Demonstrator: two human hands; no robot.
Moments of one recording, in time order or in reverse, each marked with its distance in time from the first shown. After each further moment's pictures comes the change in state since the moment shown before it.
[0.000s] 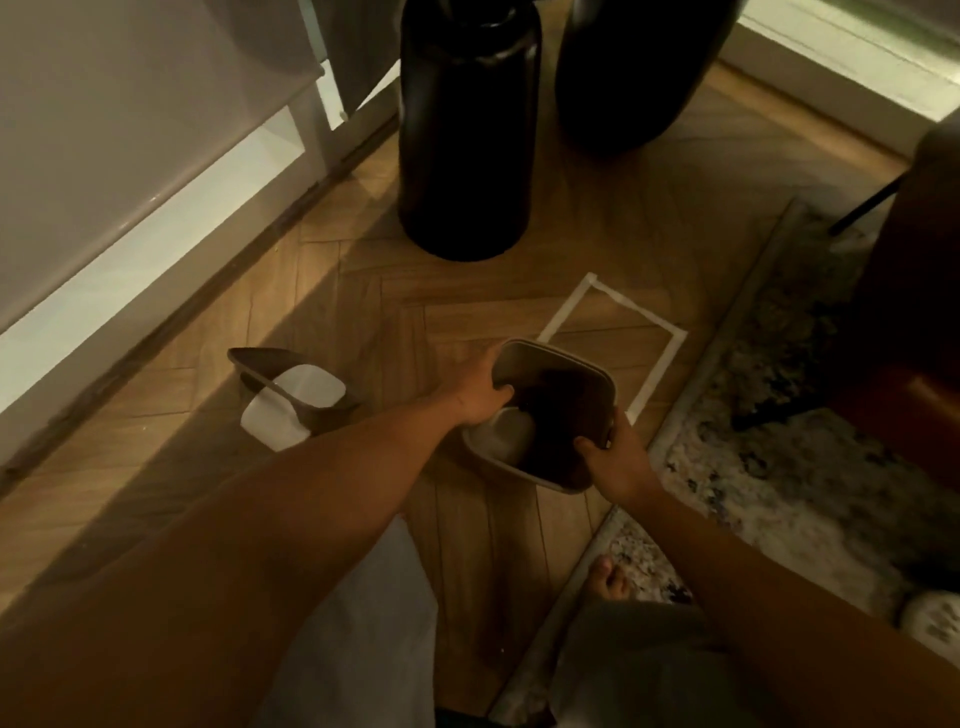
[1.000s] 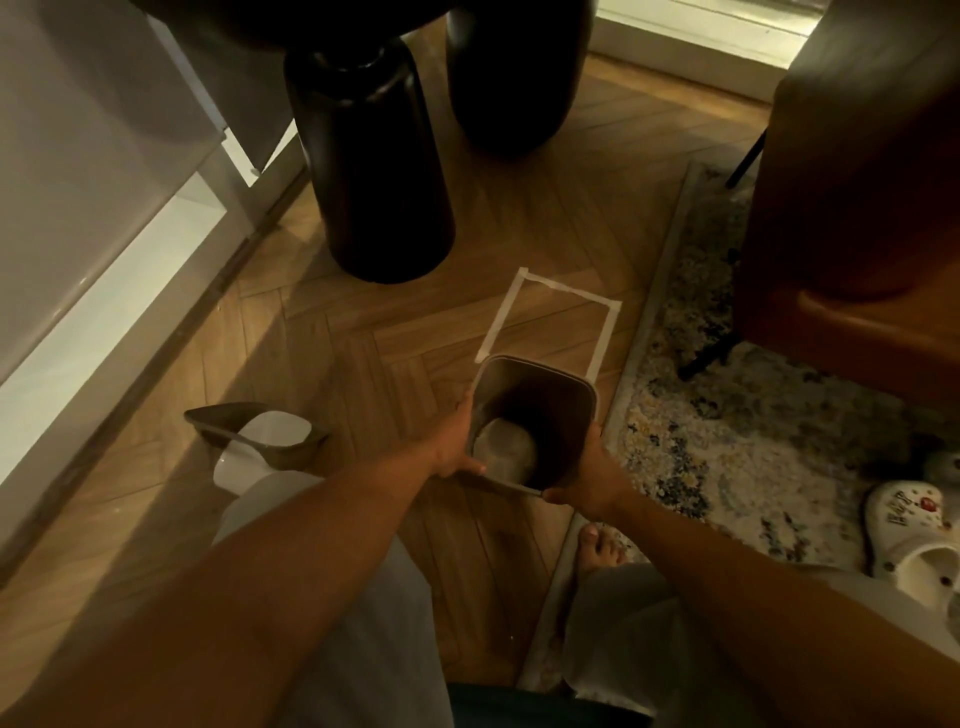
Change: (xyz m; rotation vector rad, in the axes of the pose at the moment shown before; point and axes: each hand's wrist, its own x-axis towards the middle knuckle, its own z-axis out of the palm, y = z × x) left_hand -0.053 0.017 0.045 0.383 -0.274 0.169; right_hand -0.064 0.037 -0.020 -0.173 -0.059 0.124
